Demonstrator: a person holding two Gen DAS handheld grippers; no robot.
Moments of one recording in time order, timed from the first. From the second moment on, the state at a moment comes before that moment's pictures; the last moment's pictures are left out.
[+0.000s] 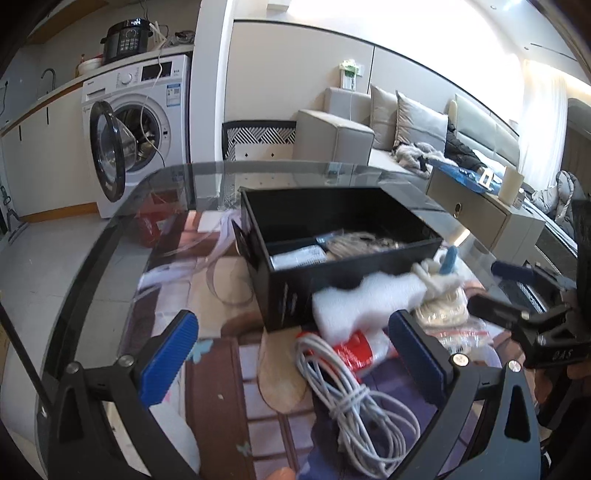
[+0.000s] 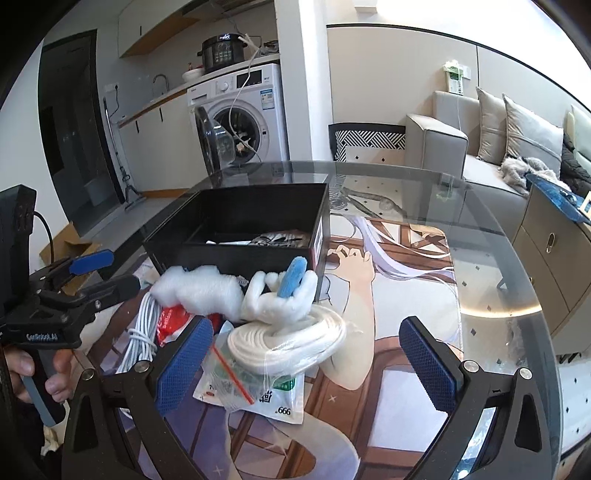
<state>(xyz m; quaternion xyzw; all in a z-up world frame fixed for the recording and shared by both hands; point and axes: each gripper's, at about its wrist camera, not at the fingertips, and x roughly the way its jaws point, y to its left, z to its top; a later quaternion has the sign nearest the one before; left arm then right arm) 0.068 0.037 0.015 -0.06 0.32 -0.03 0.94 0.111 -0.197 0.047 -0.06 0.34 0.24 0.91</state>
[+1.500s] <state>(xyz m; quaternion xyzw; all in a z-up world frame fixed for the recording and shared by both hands) 0.069 0.012 -0.020 -0.05 0.41 -0.05 0.91 0.143 -0.217 0.015 -0.01 0.43 0.18 0.89</state>
